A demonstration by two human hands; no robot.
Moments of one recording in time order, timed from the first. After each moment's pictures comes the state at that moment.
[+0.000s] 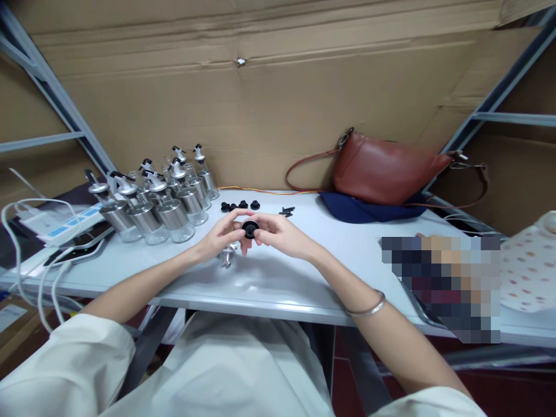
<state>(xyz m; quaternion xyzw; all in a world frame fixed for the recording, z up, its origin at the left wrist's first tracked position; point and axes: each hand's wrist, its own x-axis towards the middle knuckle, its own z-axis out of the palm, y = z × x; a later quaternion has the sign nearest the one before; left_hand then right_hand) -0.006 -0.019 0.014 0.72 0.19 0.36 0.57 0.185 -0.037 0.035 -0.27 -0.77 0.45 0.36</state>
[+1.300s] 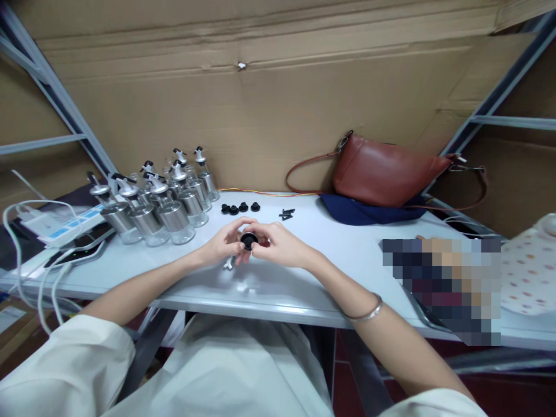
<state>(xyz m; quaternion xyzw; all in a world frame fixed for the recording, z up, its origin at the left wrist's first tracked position) -0.003 -0.017 0.006 0.72 0.20 0.30 0.60 0.181 -0.042 0.033 -0.30 -0.86 0.30 0.29</state>
